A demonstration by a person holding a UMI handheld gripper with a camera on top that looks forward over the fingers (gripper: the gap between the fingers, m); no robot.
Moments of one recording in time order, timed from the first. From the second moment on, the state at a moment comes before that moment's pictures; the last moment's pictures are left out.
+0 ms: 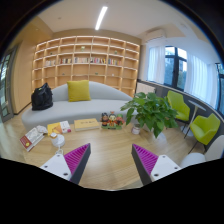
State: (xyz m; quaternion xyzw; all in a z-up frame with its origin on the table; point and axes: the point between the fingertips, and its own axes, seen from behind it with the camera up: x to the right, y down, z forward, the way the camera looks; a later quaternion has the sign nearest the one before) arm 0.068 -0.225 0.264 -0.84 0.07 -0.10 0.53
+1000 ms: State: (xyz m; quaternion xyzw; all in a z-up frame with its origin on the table) arm -0.218 0.012 0.044 -0.86 -0.03 0.02 0.51
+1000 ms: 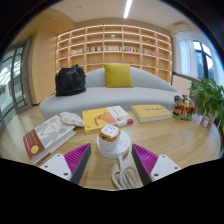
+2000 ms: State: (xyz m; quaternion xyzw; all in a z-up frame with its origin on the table) arm -0.139 0.069 0.193 -0.78 -0.01 0.02 0.63
